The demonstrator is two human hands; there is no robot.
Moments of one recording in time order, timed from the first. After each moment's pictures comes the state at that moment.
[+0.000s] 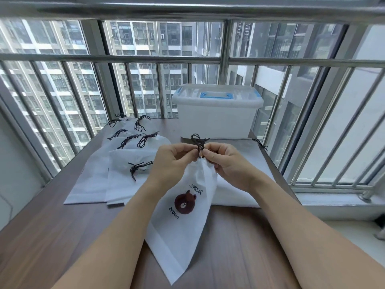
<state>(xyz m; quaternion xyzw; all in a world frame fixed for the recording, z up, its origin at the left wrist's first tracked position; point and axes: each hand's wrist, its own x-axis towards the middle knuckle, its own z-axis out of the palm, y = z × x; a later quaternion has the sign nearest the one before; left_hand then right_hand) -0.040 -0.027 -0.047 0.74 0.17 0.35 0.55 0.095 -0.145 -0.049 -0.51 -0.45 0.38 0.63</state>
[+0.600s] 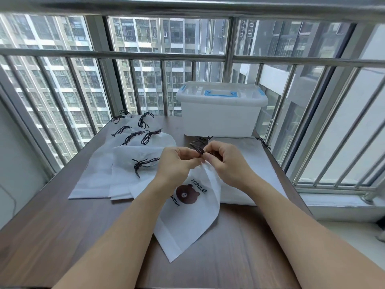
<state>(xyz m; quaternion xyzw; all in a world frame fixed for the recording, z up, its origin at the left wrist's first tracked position) -0.036 -0.030 -0.058 0.71 0.23 0.32 0.58 0.089 -0.140 -0.054 -0.70 -0.53 0.07 0.47</state>
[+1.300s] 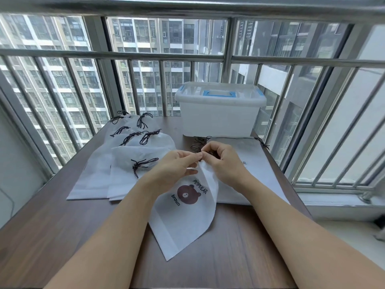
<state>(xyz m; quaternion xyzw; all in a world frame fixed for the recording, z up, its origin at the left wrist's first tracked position) -0.038 -0.016 -0.056 0.68 0.20 0.15 0.69 0.086 -0.132 -0.061 -0.68 -0.46 0.14 0.55</state>
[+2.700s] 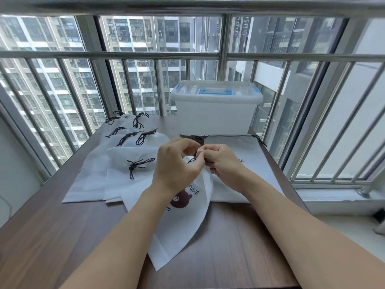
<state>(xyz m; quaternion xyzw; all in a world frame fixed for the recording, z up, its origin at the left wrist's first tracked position) -0.037 -0.044 -0.049 0.83 0.15 0.48 0.24 0.081 -0.134 -0.052 -0.61 -0.38 0.34 0.61</state>
